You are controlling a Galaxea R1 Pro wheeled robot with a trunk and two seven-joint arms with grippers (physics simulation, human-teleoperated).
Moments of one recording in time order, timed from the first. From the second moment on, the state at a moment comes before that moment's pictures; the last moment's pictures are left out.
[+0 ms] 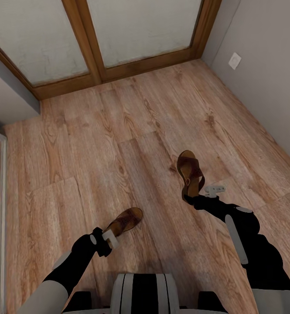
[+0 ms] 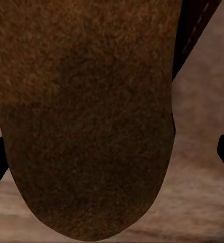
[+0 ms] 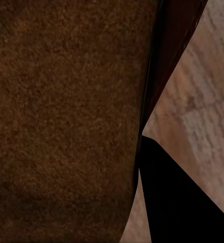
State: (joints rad) left arm -0.57 -0.01 -0.12 -0.83 -0.90 0.39 -0.52; right arm -0.52 -0.11 -0.03 -1.51 -0.14 0.75 0.27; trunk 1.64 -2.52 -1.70
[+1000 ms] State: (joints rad) left arm -0.57 -0.02 -0.08 -0.83 -0.90 0.39 -0.46; right arm -0.52 -0.11 -0.03 -1.51 -0.14 0.75 0.27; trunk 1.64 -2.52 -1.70
